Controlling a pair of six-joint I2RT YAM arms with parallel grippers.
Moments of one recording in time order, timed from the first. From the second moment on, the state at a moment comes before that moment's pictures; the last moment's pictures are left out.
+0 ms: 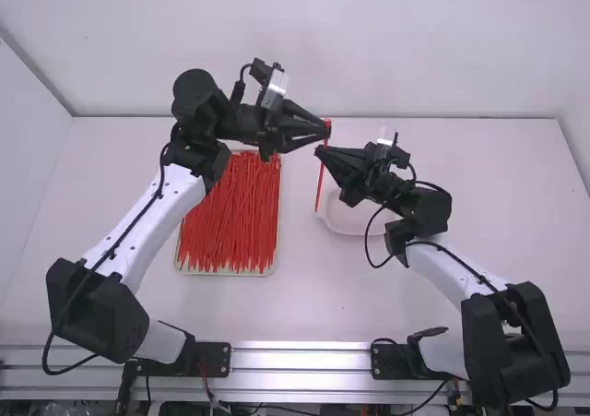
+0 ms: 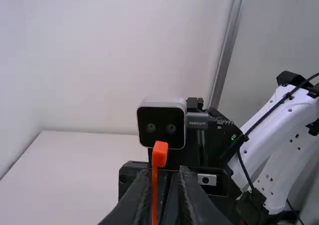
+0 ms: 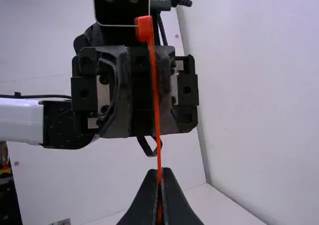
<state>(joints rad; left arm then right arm) -0.30 1.53 1.37 0.45 1.35 -0.35 0.30 1.40 0.63 1.40 -0.83 0.67</state>
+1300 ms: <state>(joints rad) -0.18 1.53 1.37 0.79 1.26 -0.79 0.27 1.40 0.63 1.30 -1.03 0.64</state>
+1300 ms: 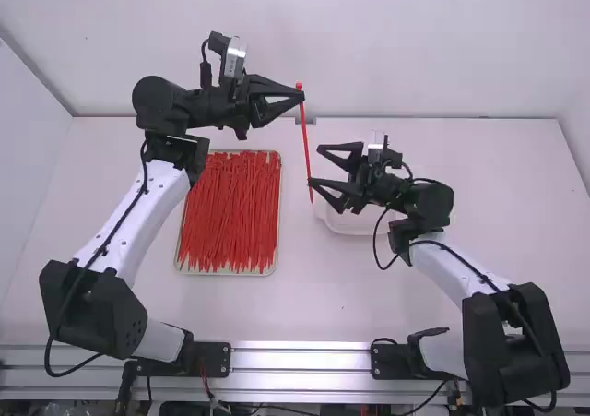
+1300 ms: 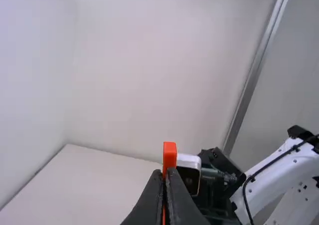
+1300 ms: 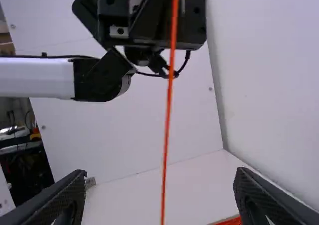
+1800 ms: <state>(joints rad) -0.18 1.54 1.48 0.65 1.27 -0.80 0.29 1.40 0.63 1.21 -1.06 0.60</state>
